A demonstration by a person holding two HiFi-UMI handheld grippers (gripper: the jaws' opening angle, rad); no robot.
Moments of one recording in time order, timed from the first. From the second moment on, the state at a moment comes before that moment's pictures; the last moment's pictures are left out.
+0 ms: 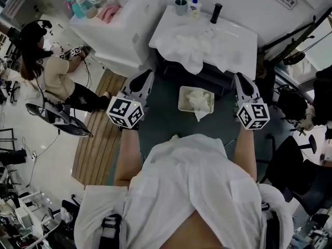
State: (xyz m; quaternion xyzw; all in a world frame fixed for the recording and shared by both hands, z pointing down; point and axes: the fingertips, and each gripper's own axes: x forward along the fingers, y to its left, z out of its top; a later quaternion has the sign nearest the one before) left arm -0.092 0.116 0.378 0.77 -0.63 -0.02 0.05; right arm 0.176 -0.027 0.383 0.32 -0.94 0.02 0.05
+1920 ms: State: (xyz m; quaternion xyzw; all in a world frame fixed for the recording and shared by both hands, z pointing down) left arm -0.177 -0.213 0.416 0.88 -0.46 0.02 0.09; right arm -0.056 -0.192 0.547 0.20 -0.93 0.08 0.29
